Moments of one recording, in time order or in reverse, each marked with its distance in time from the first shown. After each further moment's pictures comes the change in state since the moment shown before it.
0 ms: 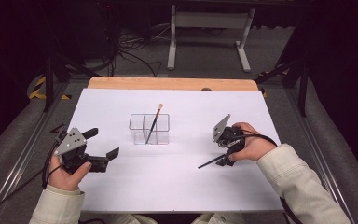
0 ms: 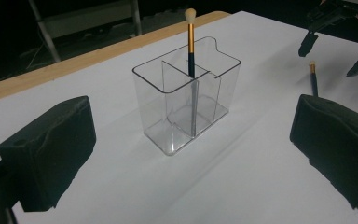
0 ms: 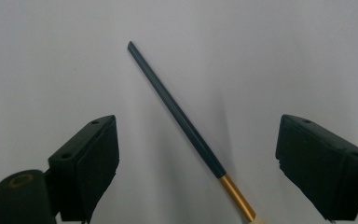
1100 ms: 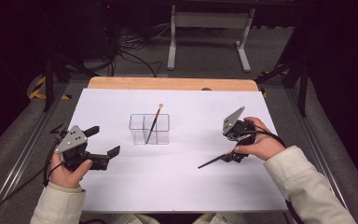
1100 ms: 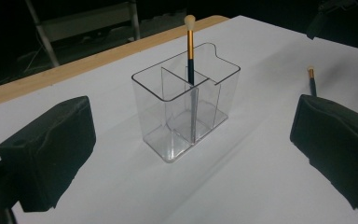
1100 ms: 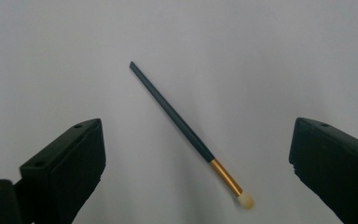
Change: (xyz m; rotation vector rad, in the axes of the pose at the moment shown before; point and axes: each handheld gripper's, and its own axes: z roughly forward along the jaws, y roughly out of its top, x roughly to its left) left arm 0.001 0.004 0.005 -0.012 -0.011 -0.007; right arm -0.001 -0.012 -0.034 -0.105 -0.021 0.076
